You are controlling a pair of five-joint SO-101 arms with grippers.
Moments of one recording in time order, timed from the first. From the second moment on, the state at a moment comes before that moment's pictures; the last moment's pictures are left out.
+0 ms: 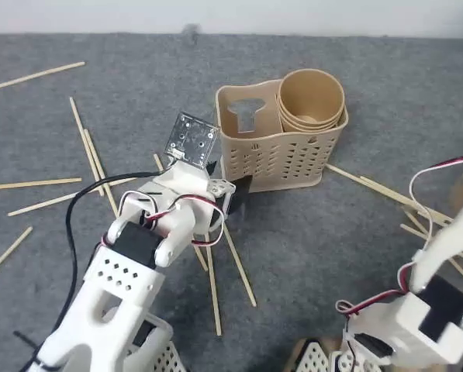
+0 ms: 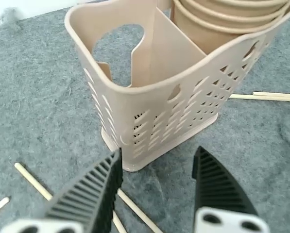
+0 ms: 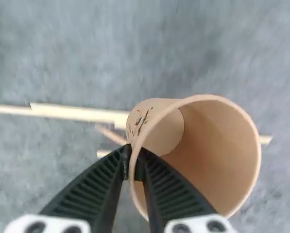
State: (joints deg) left arm 19.0 -48.9 54.2 48.8 6.0; right arm 33.7 -0.6 -20.4 91.0 15.4
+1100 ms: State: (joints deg) left arm 11.1 -48.9 56.5 40.2 6.2; right arm -11.6 6.9 -57.1 85.0 15.2
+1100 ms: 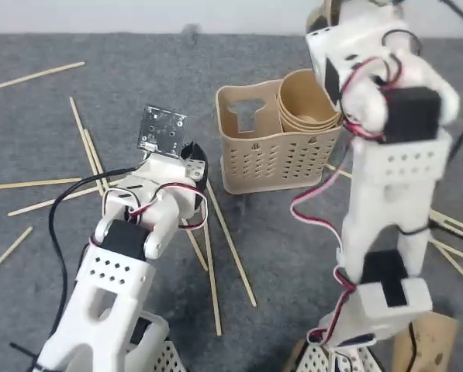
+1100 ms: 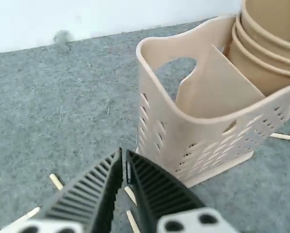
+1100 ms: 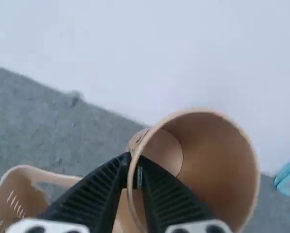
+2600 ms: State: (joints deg) left arm 11.1 -48.9 59.0 36.7 6.1; right arm -16.9 14.9 -57.1 100.7 21.9
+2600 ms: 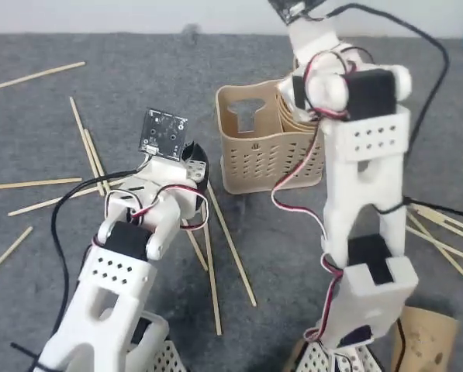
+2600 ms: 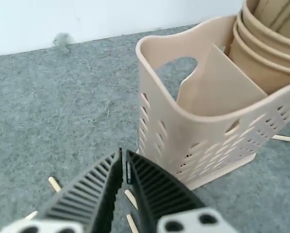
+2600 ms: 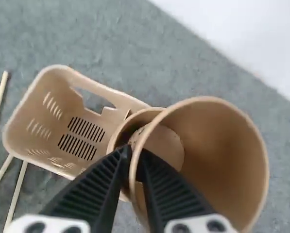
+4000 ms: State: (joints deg) left arm 11.1 -48.9 59.5 36.7 6.0; right arm -16.7 -29.6 -15.8 90.2 13.2
